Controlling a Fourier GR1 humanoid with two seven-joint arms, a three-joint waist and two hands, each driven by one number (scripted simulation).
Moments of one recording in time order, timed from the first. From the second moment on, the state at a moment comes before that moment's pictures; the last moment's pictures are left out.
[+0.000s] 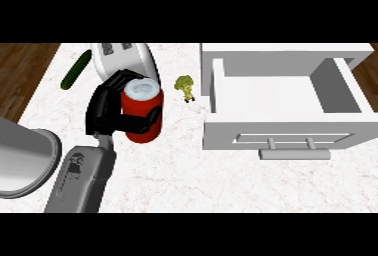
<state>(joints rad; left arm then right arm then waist) -0.42 0.01 0.05 -1.35 0.00 0.09 -0.03 0.32 -0.03 -0.27 -2.20 -0.13 0.20 0.09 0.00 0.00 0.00</state>
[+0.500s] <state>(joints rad) -0.65 0.00 -0.13 -1.39 -0.01 0.28 0.21 0.30 -0.02 -0.28 -2.21 -0.13 0.20 0.11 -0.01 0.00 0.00</state>
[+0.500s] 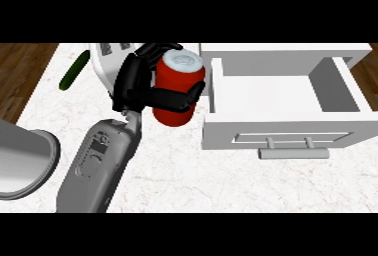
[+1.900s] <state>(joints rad) -1.41 0.00 -0.25 -0.67 0.23 0.54 0.18 0.23 -0.03 -0.28 -2.16 -0.11 0.22 0.11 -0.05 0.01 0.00</state>
